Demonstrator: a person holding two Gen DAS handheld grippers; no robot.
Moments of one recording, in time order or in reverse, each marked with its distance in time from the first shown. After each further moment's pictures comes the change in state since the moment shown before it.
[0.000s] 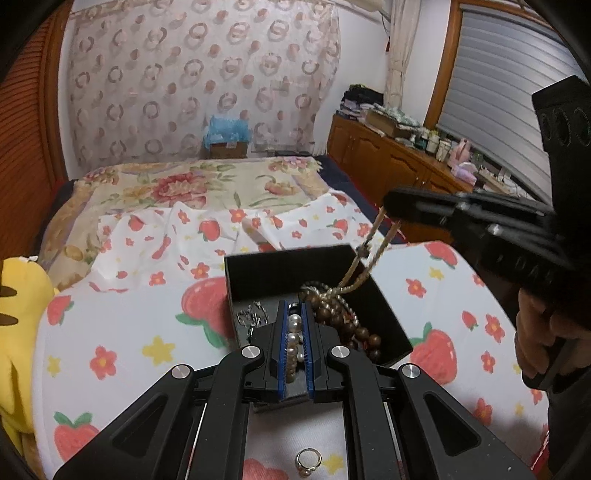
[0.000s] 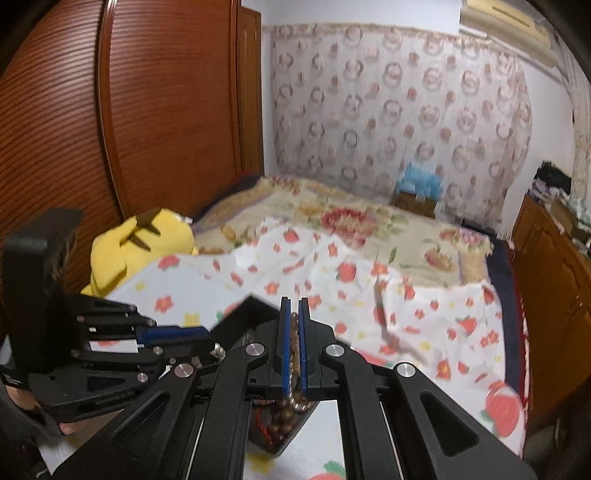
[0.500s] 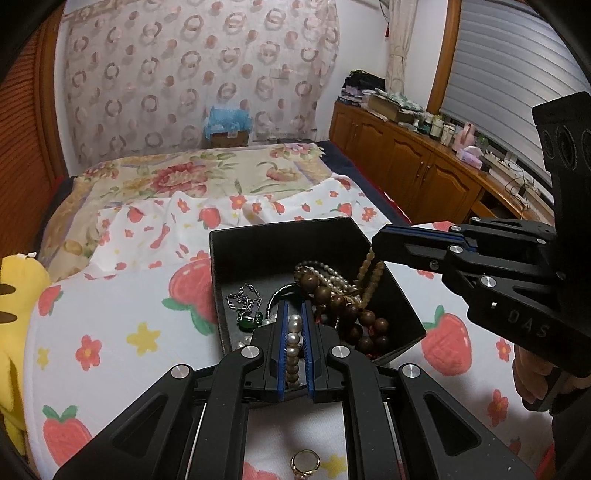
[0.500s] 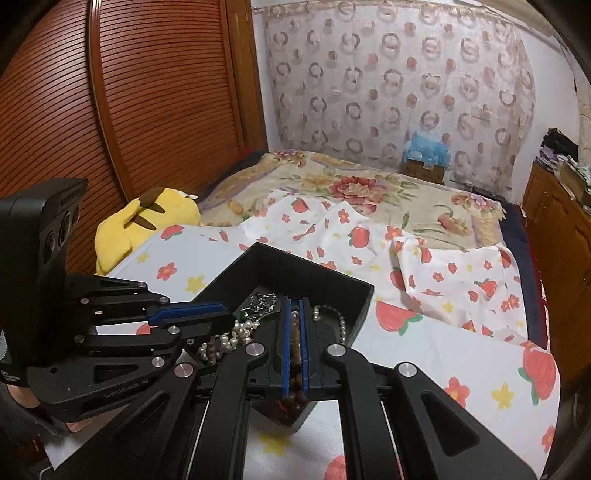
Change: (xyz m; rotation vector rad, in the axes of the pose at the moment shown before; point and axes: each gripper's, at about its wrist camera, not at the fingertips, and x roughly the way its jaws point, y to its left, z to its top) left arm 0.019 -0.009 -0.010 0.018 0.037 0.023; right arm 0.014 0.000 -0.033 0.065 0.050 0.042
